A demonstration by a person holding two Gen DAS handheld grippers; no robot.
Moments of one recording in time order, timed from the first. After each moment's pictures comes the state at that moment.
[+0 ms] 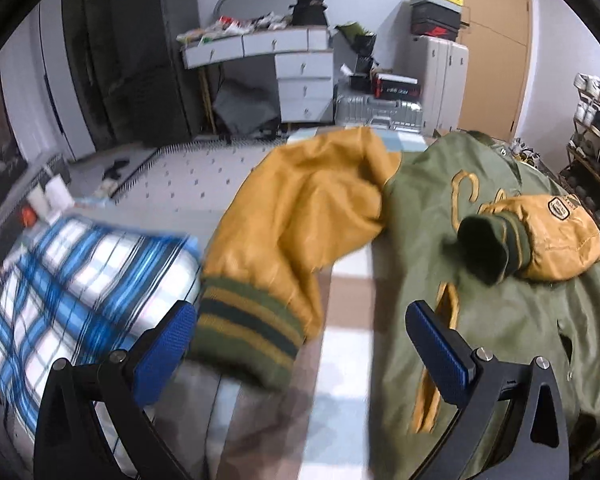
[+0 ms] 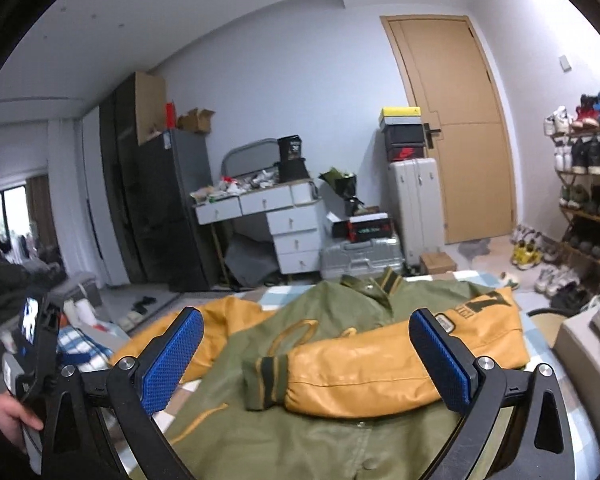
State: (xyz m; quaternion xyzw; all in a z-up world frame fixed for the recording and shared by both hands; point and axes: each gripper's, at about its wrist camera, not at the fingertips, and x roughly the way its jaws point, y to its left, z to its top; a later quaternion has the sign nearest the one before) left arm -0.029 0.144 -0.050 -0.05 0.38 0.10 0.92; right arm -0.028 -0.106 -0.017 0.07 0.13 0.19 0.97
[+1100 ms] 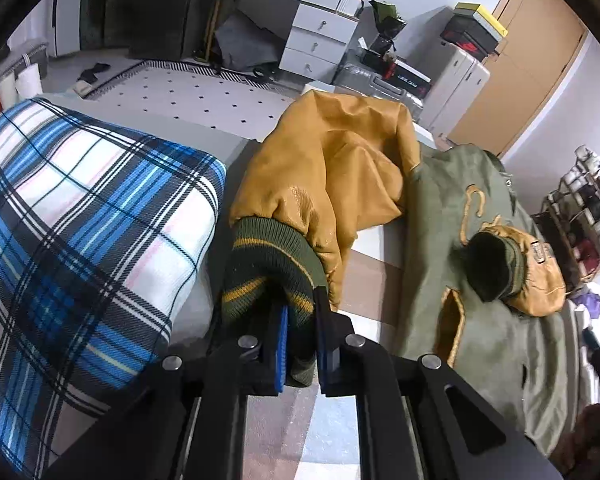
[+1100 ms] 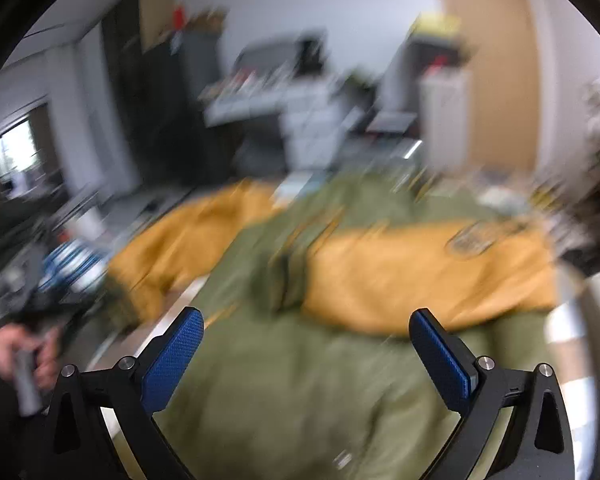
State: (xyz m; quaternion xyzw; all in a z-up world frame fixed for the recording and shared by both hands) left arm -0.009 0.204 -0.085 -0.22 0.43 0.04 0.87; right arm 0.011 -0.059 -0.063 0.00 0.34 0.24 0.91
